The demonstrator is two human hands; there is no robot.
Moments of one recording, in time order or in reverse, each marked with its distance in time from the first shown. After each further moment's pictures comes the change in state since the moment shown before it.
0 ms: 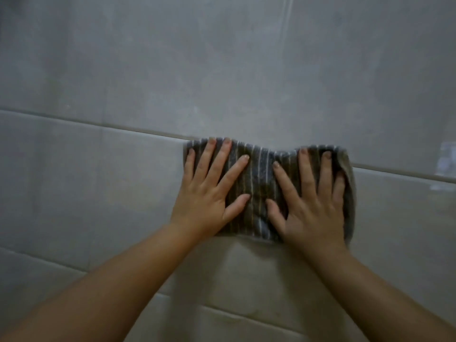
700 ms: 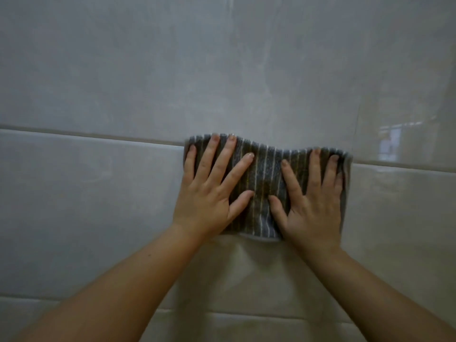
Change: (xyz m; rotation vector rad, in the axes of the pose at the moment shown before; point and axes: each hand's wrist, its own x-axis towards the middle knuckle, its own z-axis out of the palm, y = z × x) left_hand 0.050 0.136 0.012 -0.056 0.043 0.088; right_hand -0.051 0.128 -0.030 -0.090 -0.052 0.179
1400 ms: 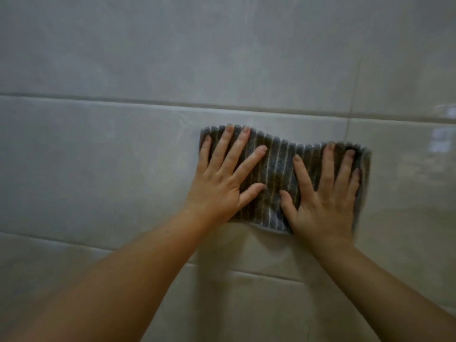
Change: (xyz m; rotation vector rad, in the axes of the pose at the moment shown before) left_hand -0.032 0.050 0.007 0.047 -0.079 0.055; right_hand -0.065 0.029 0.004 0.040 -0.002 -0.022
